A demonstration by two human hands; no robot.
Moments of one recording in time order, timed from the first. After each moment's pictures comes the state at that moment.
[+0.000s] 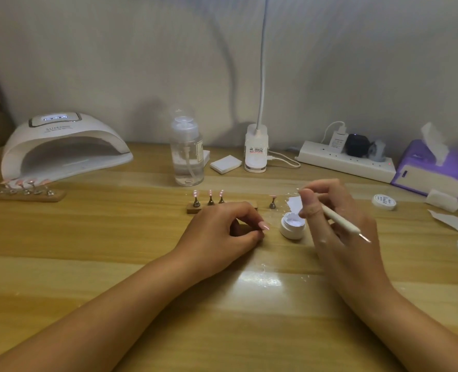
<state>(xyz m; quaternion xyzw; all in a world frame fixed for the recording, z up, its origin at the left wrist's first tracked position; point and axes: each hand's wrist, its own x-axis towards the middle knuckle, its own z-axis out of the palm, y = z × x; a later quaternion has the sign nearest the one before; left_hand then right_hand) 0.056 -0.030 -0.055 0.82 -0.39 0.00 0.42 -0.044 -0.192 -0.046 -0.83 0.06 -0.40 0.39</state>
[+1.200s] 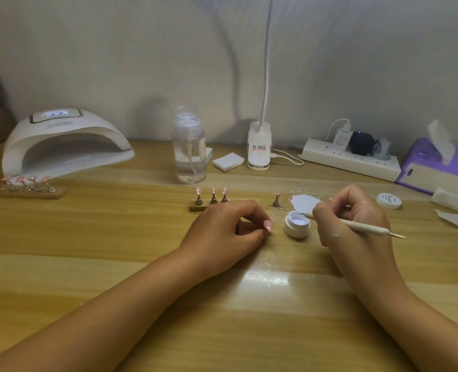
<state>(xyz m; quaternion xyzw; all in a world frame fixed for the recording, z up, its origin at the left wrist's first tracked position) 0.058 -0.031 -0.059 0.81 -0.41 0.00 0.42 -0.044 -0.195 -0.040 -0.78 0.17 -0.34 0.50</state>
